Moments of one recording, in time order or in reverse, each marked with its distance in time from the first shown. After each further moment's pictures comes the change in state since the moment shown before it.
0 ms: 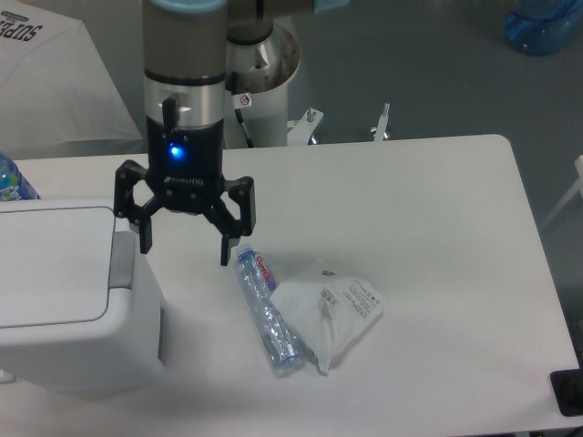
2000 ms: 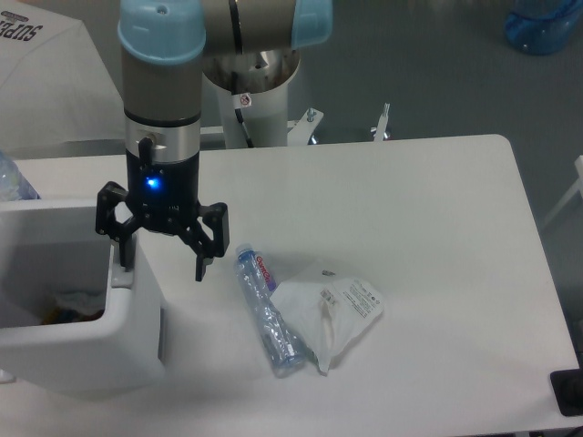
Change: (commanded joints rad) arm -0.028 -0.014 -0.044 0.008 0.002 0.002
